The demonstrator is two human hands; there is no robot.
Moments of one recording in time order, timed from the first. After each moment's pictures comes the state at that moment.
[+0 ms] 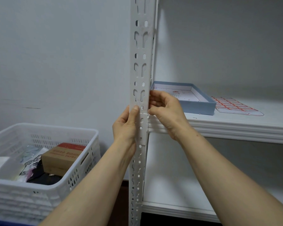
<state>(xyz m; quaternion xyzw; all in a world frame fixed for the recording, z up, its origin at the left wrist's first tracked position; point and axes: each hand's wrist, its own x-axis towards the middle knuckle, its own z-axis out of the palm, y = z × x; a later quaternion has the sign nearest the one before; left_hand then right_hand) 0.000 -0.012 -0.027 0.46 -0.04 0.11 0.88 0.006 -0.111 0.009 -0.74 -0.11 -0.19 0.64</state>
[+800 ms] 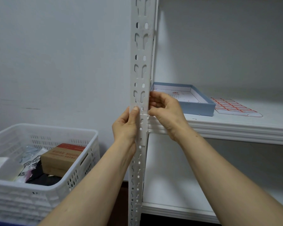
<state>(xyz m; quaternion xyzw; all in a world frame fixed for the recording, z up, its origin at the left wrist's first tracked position) -0.002 -0.014 -0.023 0.47 -0.02 0.12 0.87 0.007 -0.111 0.009 -0.74 -0.11 -0.20 0.64</state>
